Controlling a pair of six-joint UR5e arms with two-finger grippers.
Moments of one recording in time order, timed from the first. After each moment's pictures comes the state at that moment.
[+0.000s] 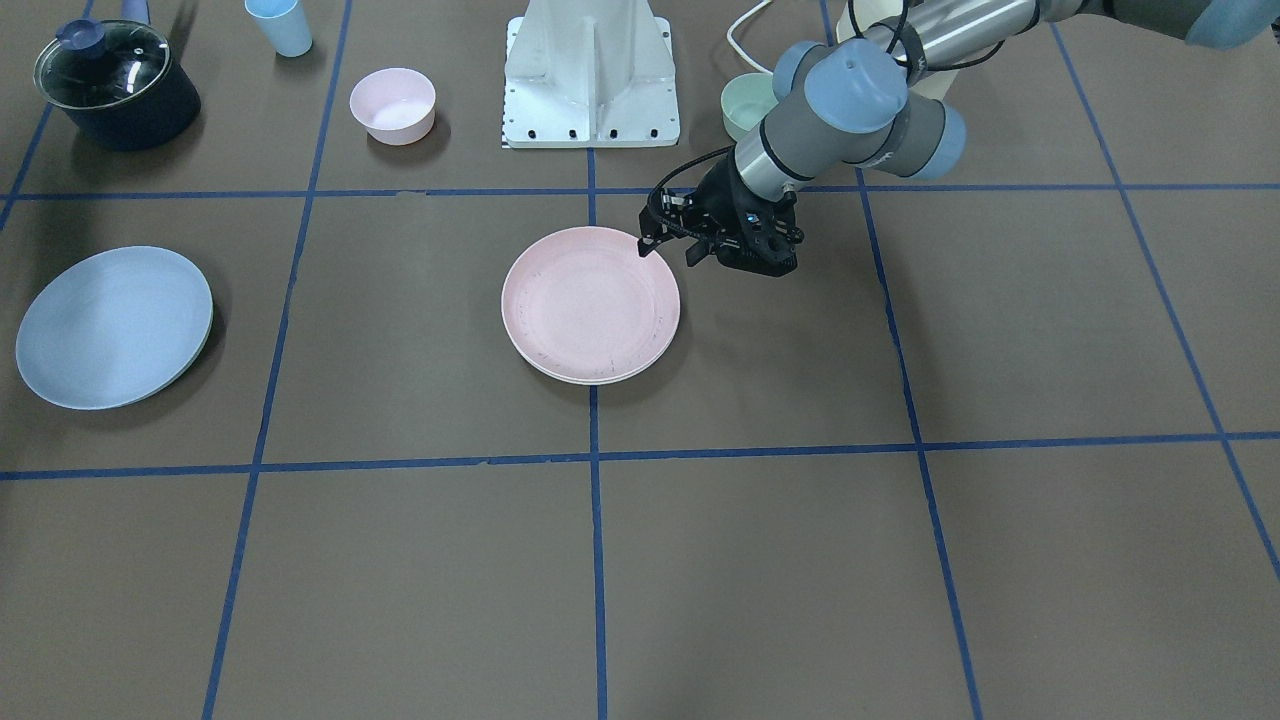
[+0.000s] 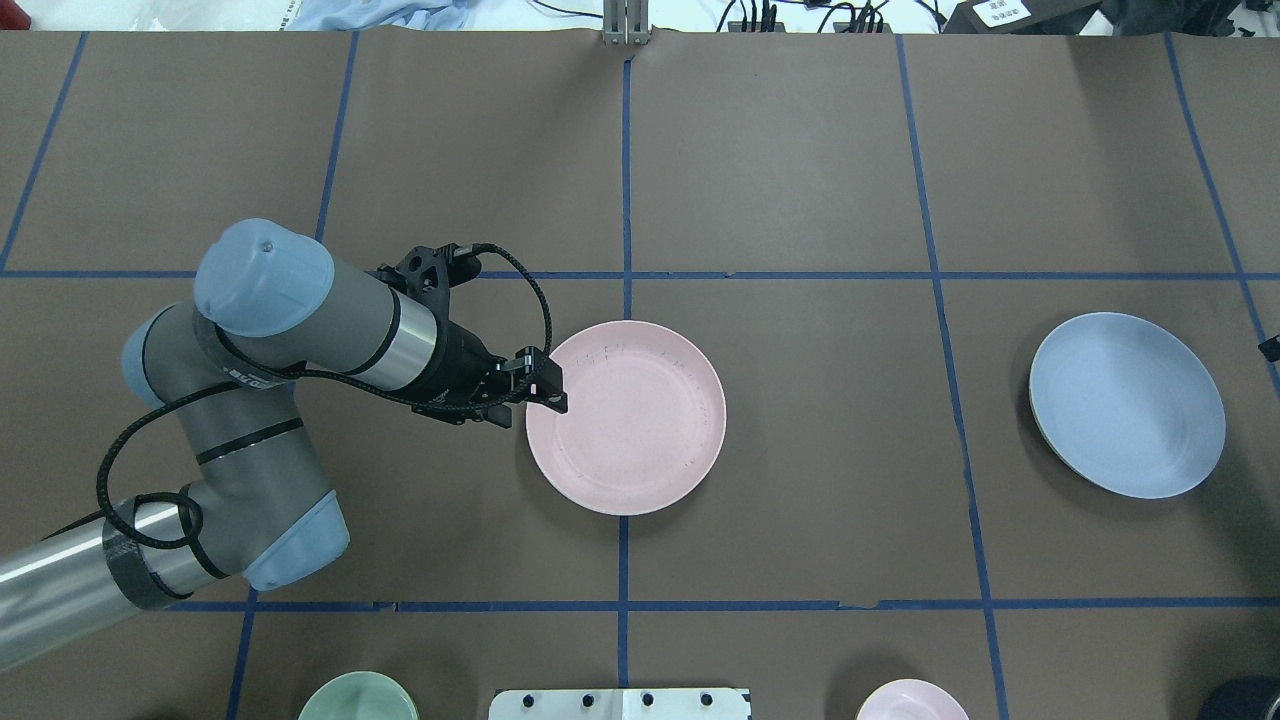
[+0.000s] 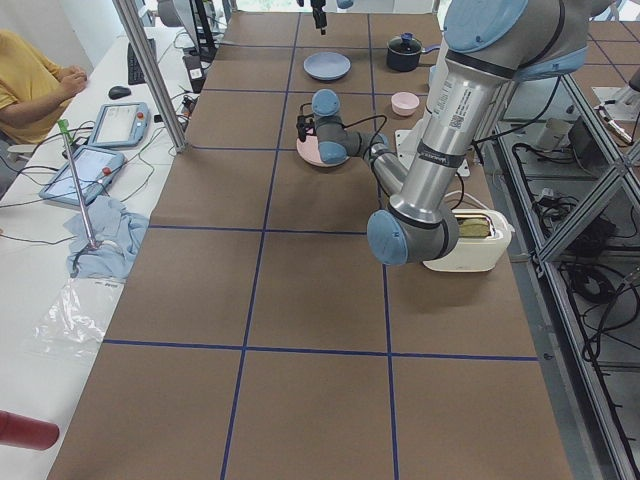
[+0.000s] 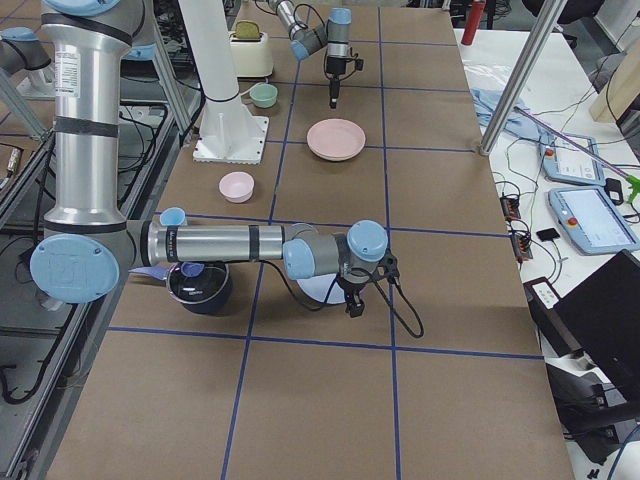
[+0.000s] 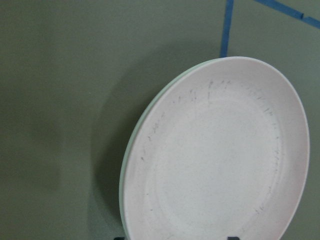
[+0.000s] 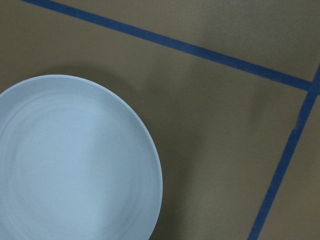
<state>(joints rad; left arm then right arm) -0.58 -2.05 -1.73 -2.19 -2.14 -1.48 1.33 -1.65 1.62 -1.37 2.44 -0.03</state>
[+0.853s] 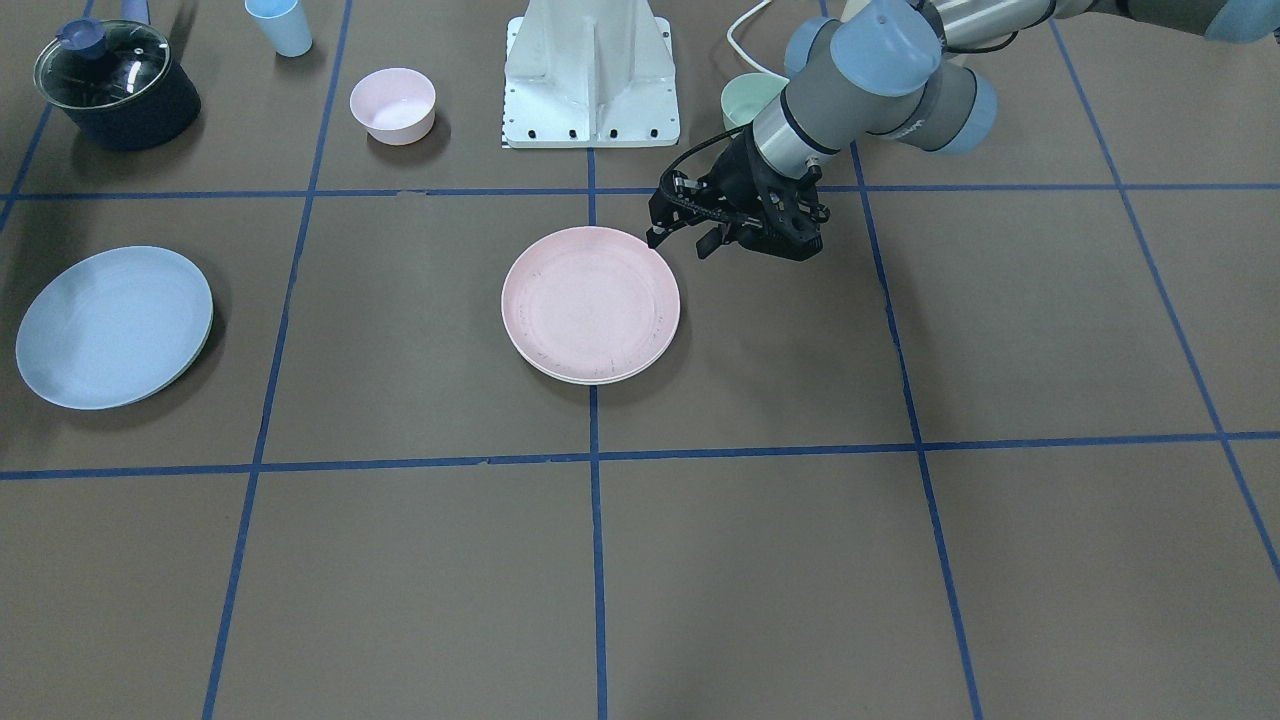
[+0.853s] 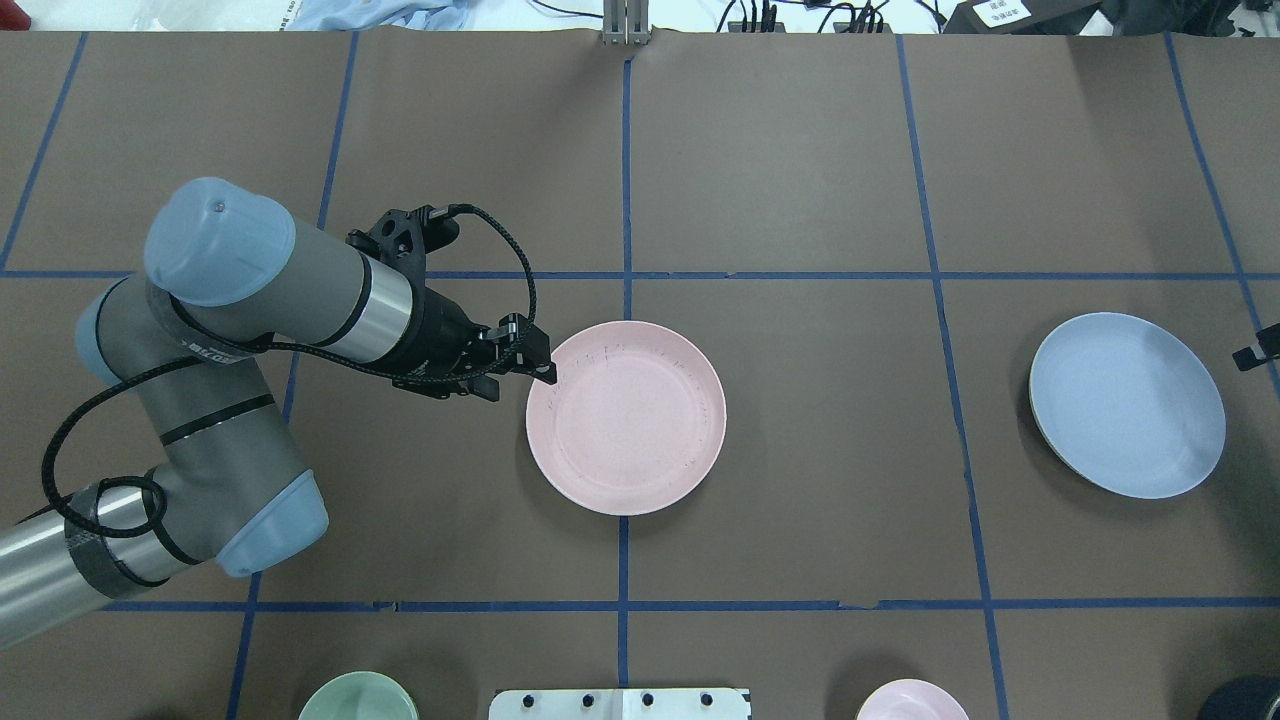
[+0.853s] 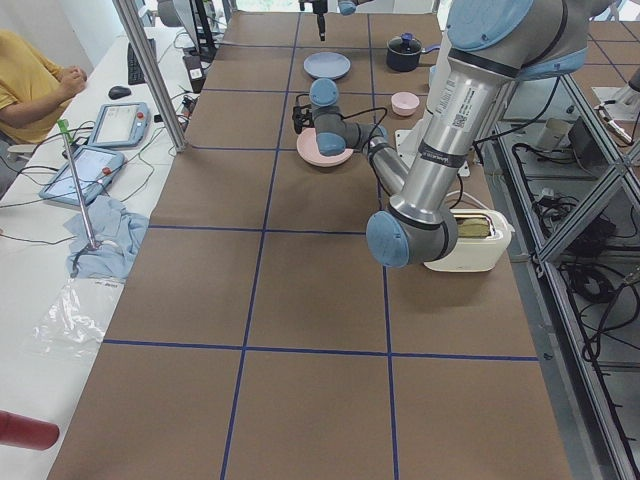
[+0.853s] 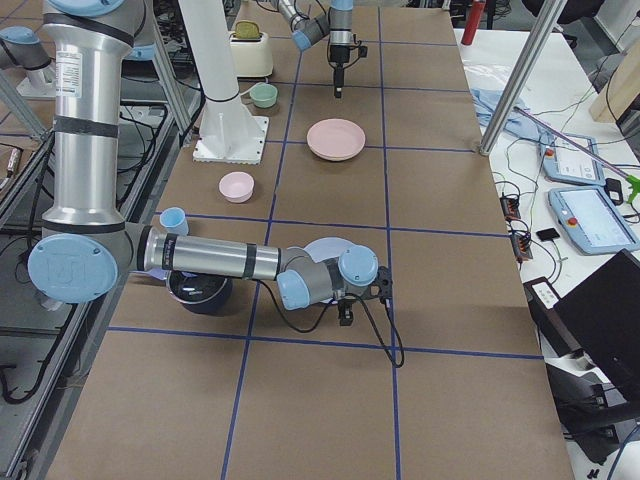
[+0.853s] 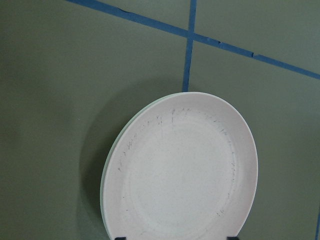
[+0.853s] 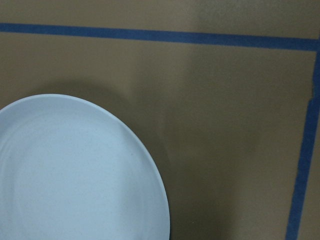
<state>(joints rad) -0.62 -2.04 -1.79 -2.14 -2.14 -1.48 1.29 -1.66 1.51 -1.15 2.52 0.26</state>
